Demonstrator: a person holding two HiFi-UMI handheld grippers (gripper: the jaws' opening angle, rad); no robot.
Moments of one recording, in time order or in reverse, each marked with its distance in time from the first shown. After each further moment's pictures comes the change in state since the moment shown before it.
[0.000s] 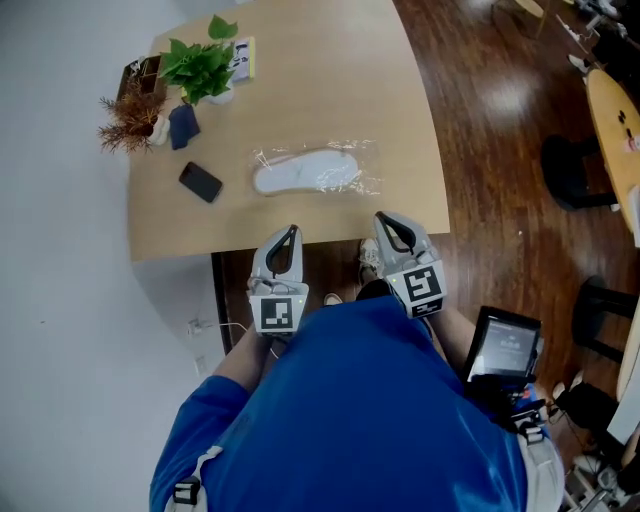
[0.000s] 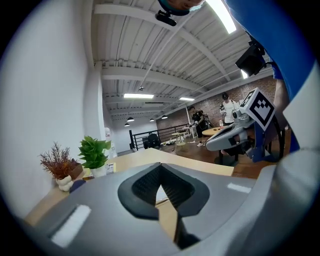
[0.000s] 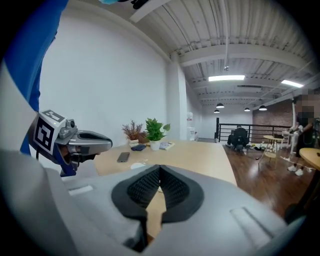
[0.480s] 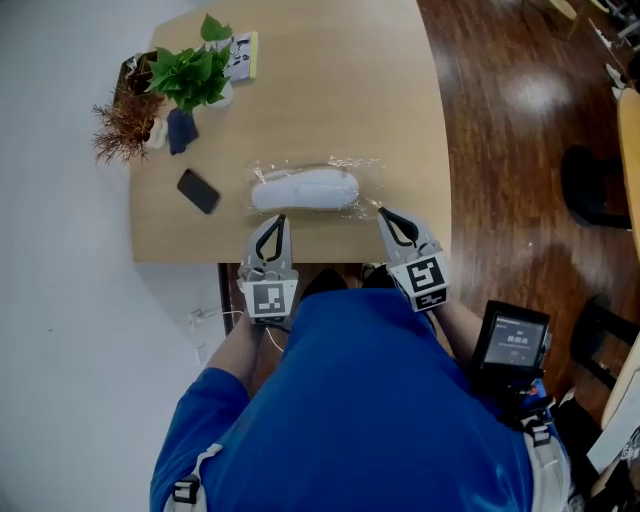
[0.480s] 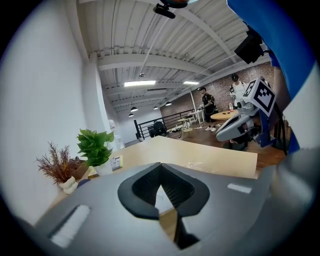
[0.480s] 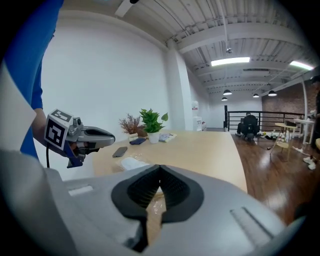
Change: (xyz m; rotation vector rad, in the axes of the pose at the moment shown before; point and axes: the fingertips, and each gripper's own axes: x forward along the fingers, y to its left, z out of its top) left arm 0.082 0.037 -0.020 0.060 0.153 0.075; right arm 0.064 -0.067 -0.021 0.050 0.092 0.118
